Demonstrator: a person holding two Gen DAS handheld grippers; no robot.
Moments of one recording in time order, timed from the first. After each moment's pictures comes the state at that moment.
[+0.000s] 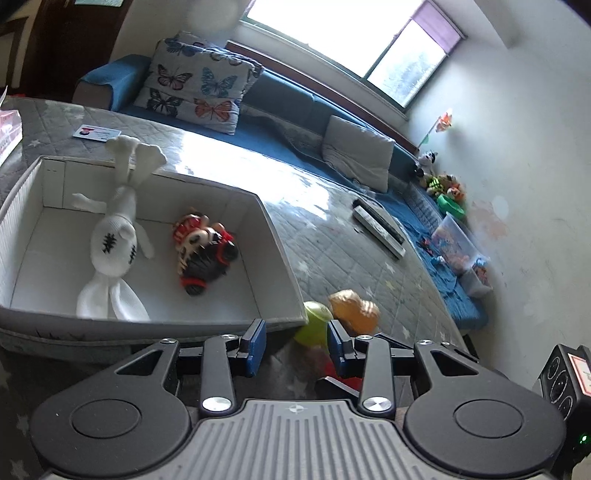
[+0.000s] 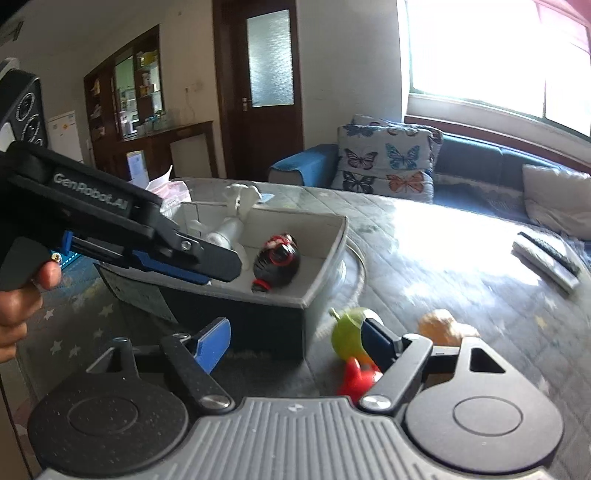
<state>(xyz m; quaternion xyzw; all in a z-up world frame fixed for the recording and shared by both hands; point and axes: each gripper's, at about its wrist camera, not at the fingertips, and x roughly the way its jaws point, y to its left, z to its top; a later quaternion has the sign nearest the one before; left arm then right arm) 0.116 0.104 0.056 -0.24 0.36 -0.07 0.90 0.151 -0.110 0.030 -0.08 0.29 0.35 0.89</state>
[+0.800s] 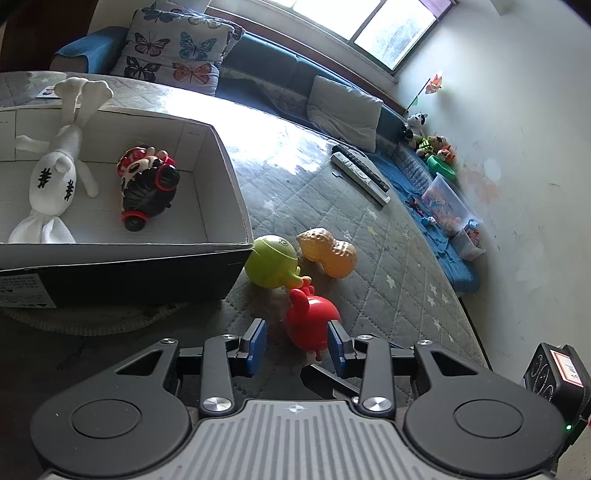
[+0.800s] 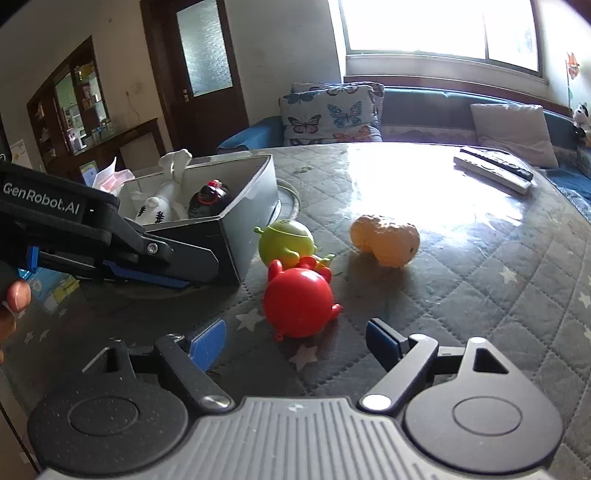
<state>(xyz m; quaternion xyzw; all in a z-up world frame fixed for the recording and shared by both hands) 0.124 0.050 0.020 -0.23 0.40 -0.11 0.88 0.144 -0.165 -0.015 -0.02 0.35 0.28 0.90</state>
